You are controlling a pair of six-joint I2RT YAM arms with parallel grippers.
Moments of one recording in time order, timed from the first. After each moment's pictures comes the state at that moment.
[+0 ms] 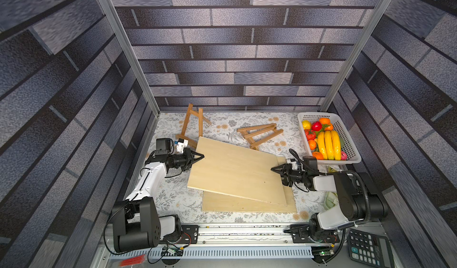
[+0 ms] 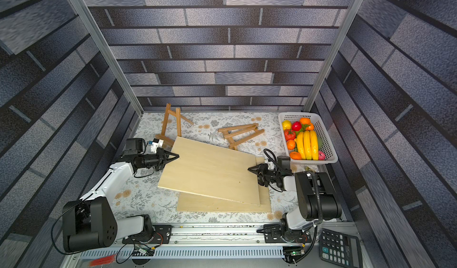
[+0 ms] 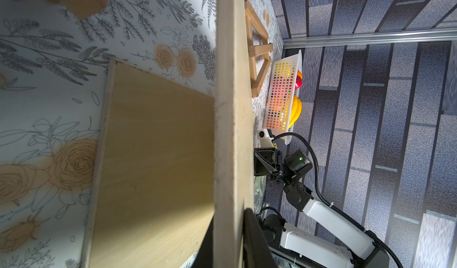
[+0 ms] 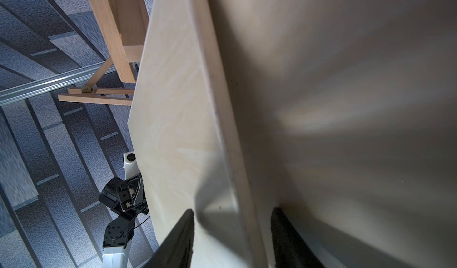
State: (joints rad) left arm 0.12 1.27 0.77 -0.48 1.04 -0.56; right arm 0.07 1.50 0.34 0.36 -0.96 1.12
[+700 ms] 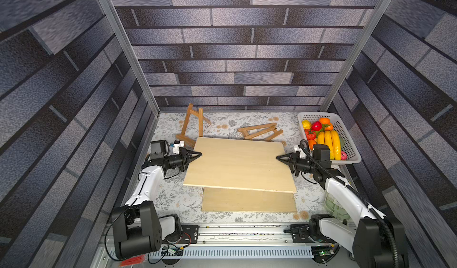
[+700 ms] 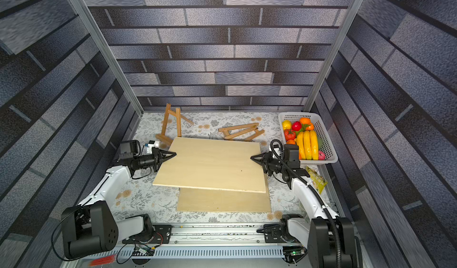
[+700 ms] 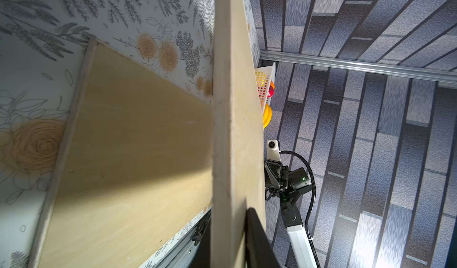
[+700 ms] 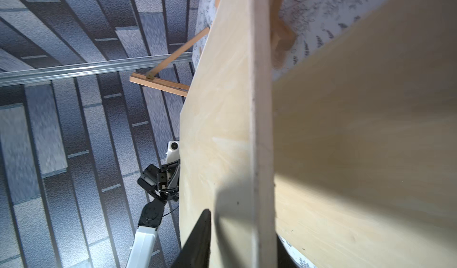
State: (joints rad) left arm 0.19 1.22 0.73 -0.36 1.17 -0.78; right arm 0.07 1.09 0.62 -0.13 -0.93 1.11
